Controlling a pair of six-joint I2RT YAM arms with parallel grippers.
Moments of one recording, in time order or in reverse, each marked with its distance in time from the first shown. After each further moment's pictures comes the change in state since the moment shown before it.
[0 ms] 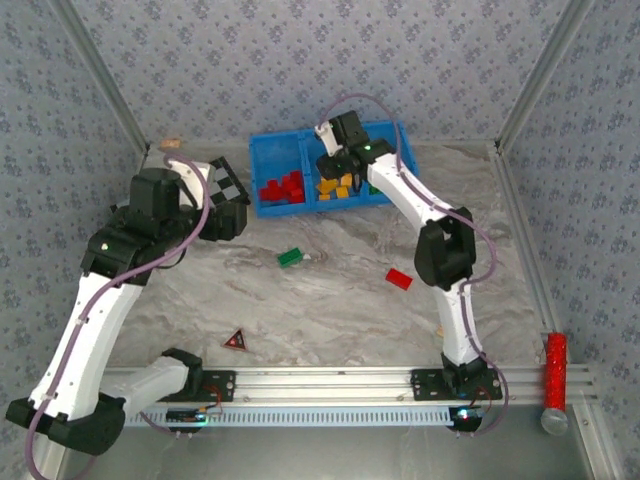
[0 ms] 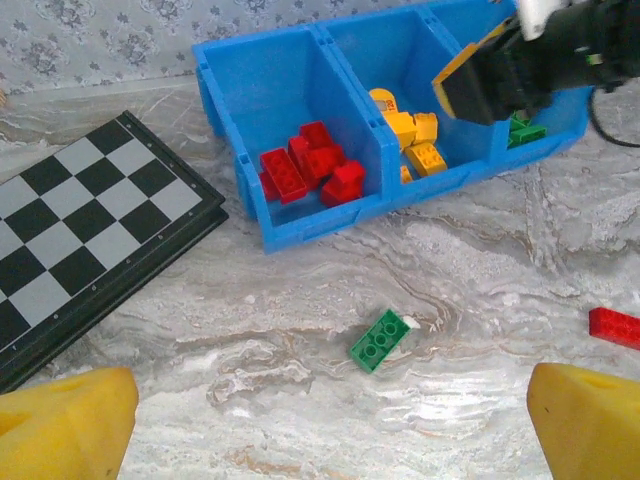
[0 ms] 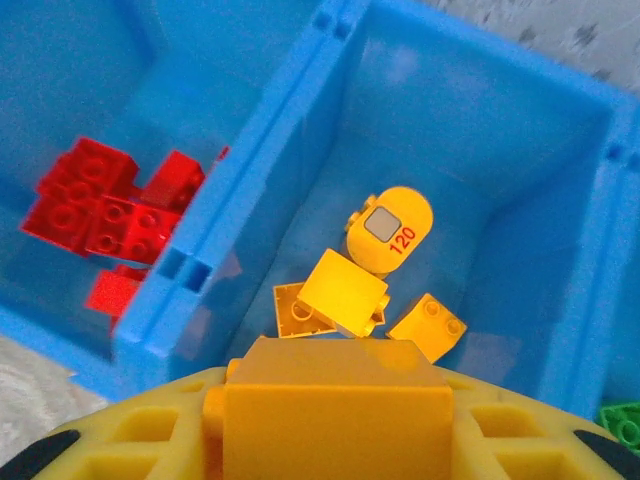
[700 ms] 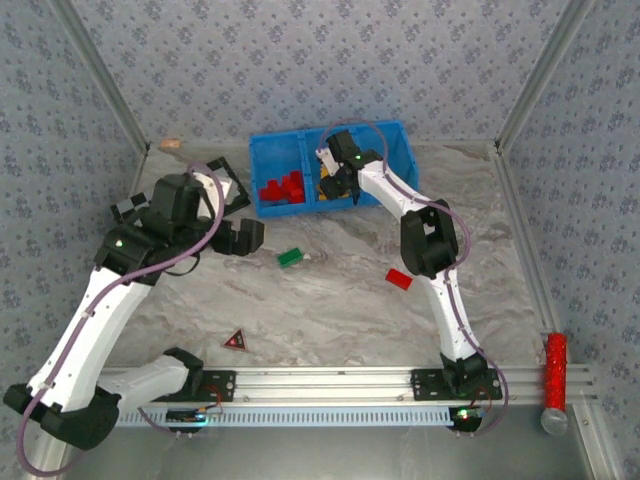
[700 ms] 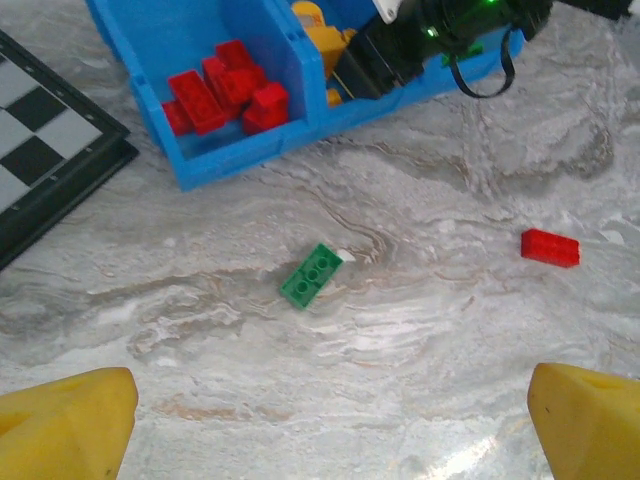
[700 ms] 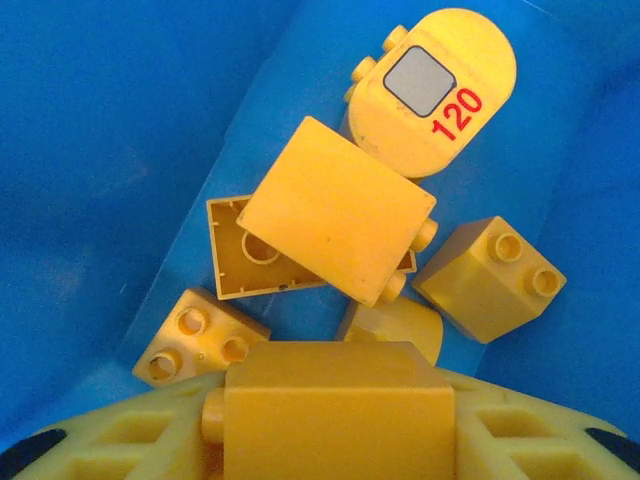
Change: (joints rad) left arm -0.130 0.035 -0.018 -0.067 0.056 -0.074; right arm -0.026 0.181 0.029 -0.033 0.001 -0.026
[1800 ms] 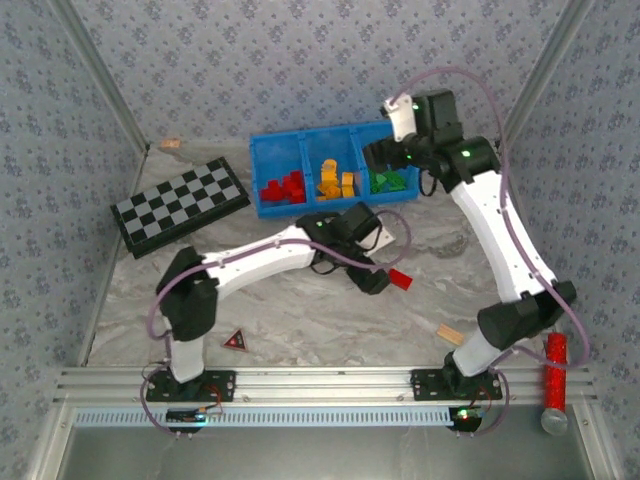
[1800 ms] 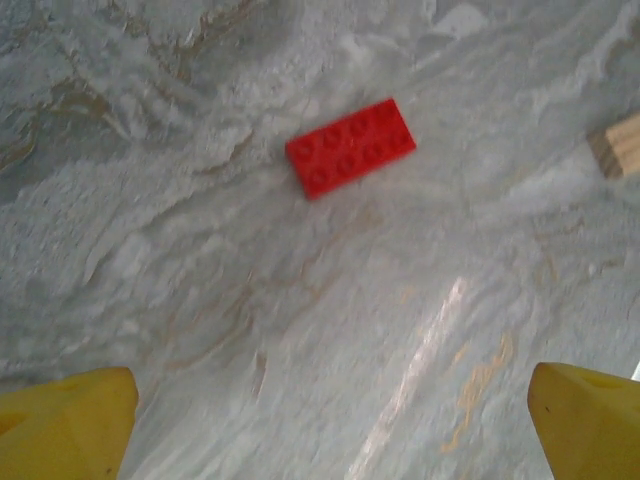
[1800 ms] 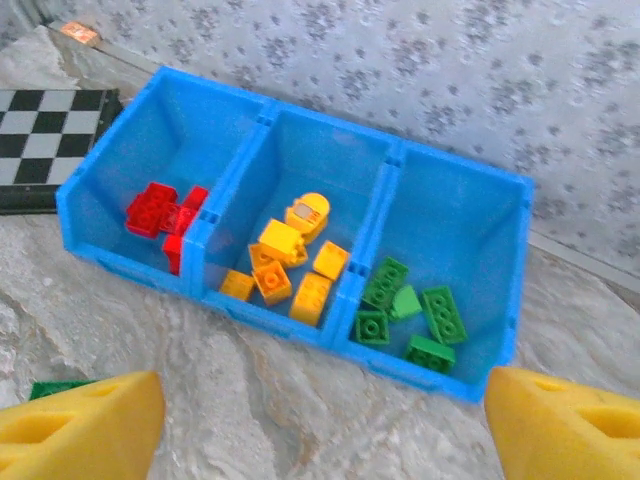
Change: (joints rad) left arm -0.525 0.857 0.258 0.321 0.041 0.145; right arm -0.119 -0.832 -0.267 -0.181 -0.081 0.039
